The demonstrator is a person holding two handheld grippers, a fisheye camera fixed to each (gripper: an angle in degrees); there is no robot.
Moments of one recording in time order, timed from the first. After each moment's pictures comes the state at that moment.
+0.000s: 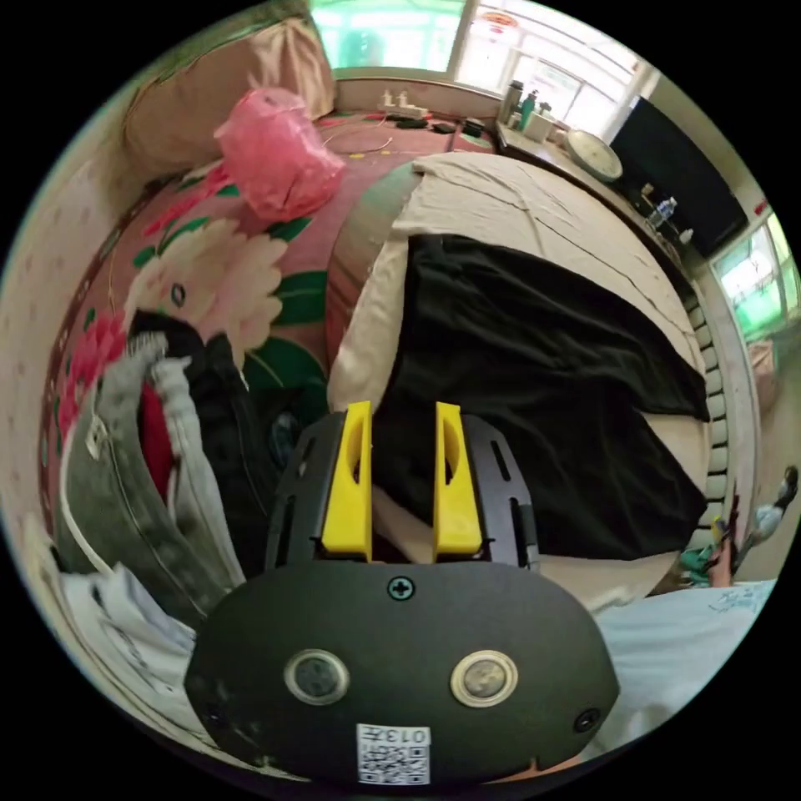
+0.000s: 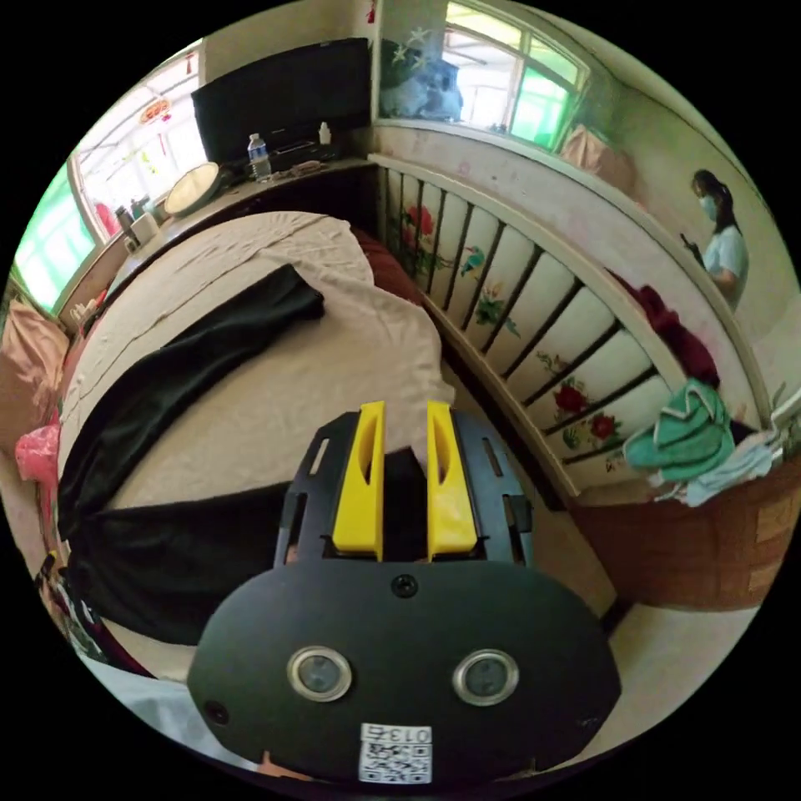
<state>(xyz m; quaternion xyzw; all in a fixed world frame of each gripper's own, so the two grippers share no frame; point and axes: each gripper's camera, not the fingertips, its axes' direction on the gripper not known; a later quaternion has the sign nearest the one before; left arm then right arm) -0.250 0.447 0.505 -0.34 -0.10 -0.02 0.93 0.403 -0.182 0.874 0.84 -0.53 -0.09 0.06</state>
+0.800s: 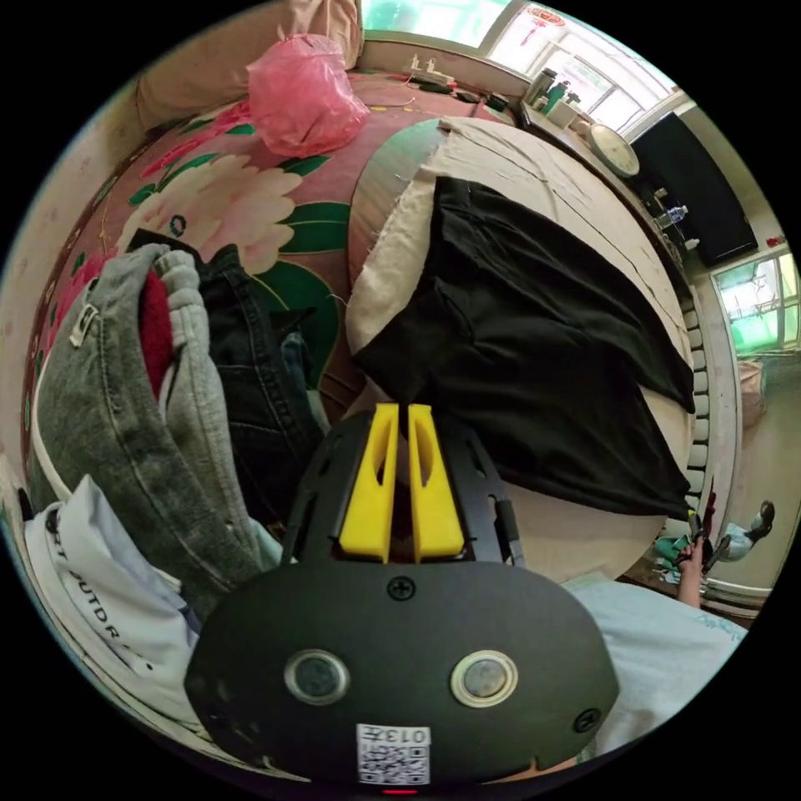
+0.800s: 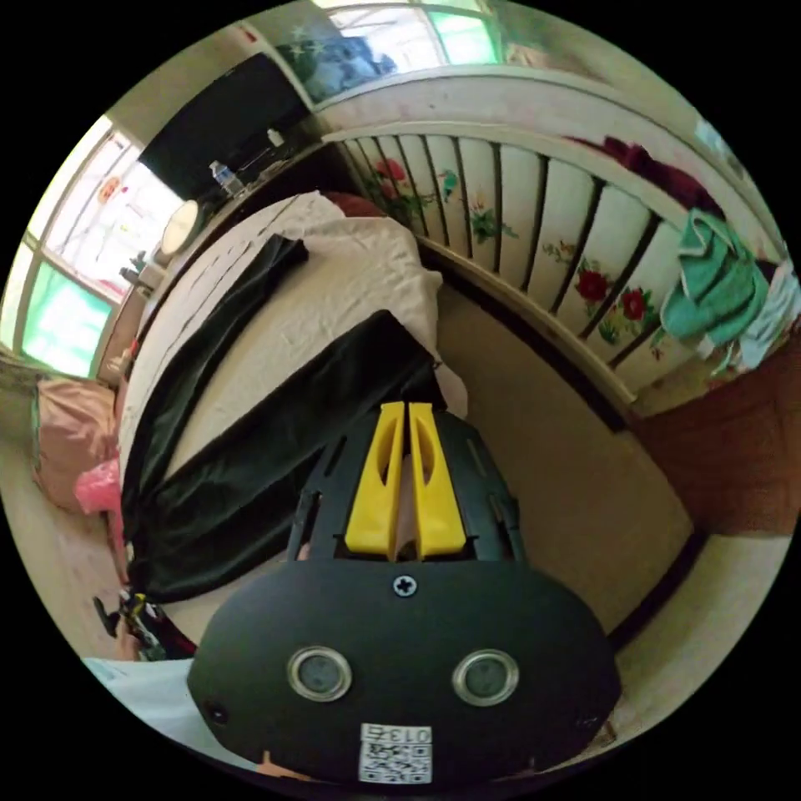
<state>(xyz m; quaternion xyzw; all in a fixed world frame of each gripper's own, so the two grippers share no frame) -0.264 0.490 0.494 -0.40 -0.07 -0.09 0.91 0.351 -0.208 0.882 0.86 -0.49 -0.14 0.03</state>
